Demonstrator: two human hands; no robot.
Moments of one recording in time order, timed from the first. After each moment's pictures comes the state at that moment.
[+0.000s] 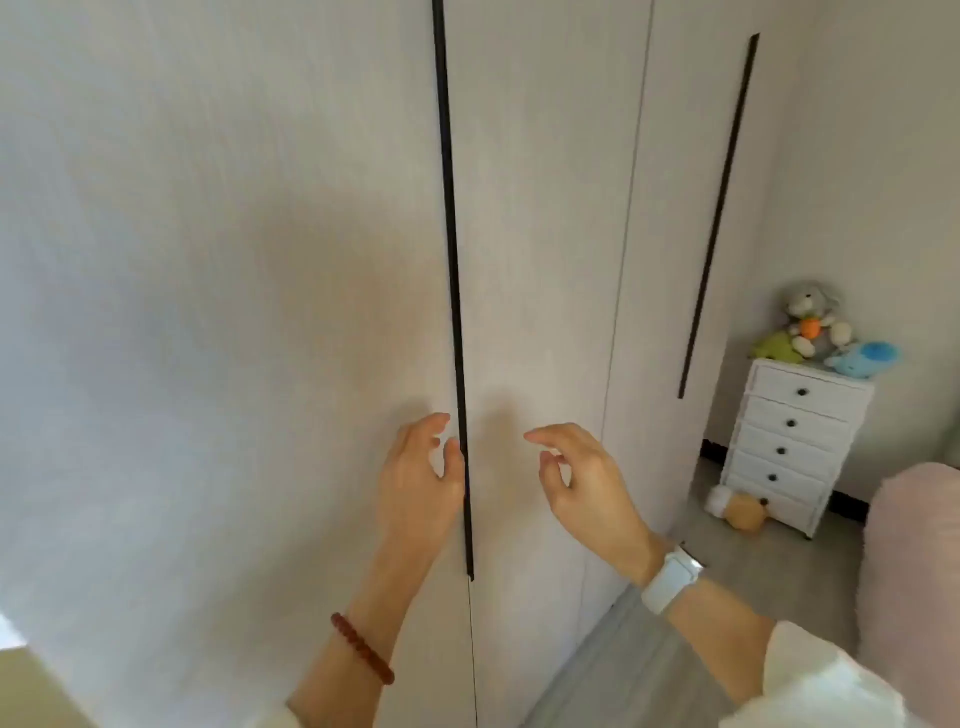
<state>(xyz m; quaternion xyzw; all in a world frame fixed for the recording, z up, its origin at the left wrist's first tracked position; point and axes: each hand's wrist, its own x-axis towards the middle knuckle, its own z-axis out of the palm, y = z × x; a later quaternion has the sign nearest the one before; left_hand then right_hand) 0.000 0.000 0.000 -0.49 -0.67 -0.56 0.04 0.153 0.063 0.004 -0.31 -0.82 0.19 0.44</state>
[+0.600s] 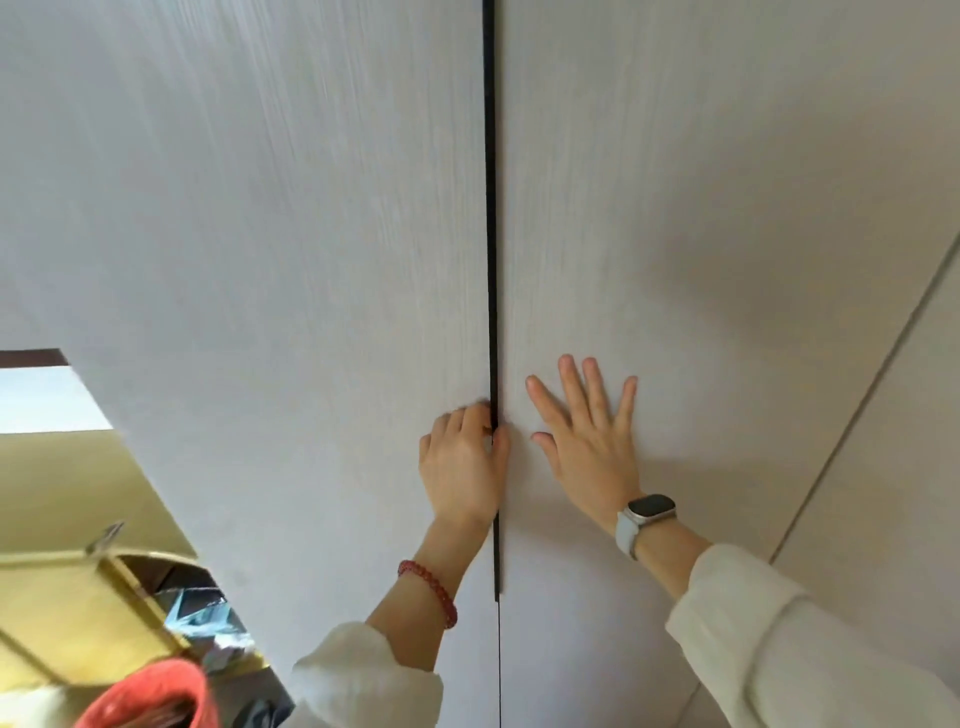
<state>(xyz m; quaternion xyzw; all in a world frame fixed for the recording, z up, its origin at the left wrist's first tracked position) 0.031 0.125 0.000 -0.20 -0.86 -0.37 0.27 0.064 0.262 -0.012 -0.08 -0.92 -0.15 0.37</state>
